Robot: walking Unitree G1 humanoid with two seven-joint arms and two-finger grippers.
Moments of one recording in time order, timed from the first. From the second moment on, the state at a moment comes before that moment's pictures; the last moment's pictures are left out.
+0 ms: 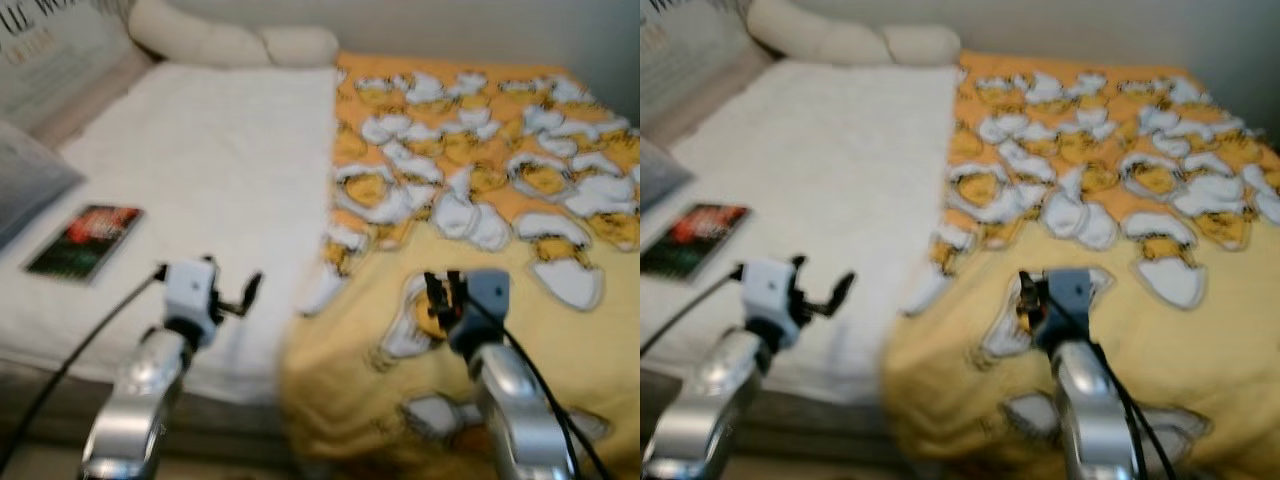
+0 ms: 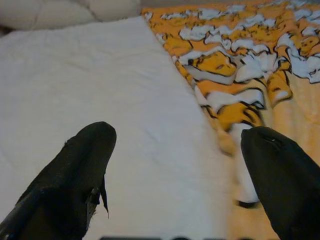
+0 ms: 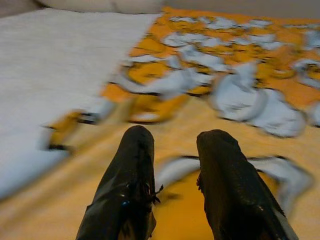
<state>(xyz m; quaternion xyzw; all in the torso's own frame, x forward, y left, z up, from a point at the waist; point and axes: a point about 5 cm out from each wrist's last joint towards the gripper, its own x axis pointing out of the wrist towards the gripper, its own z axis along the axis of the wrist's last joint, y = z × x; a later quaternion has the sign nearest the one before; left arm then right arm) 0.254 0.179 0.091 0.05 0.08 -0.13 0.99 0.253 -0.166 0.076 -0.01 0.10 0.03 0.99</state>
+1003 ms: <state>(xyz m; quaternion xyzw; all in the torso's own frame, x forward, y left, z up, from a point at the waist) 0.263 0.167 0.088 0.07 0.08 -0.12 0.99 0.247 -0.176 0.051 0.00 0.15 -0.04 0.99</state>
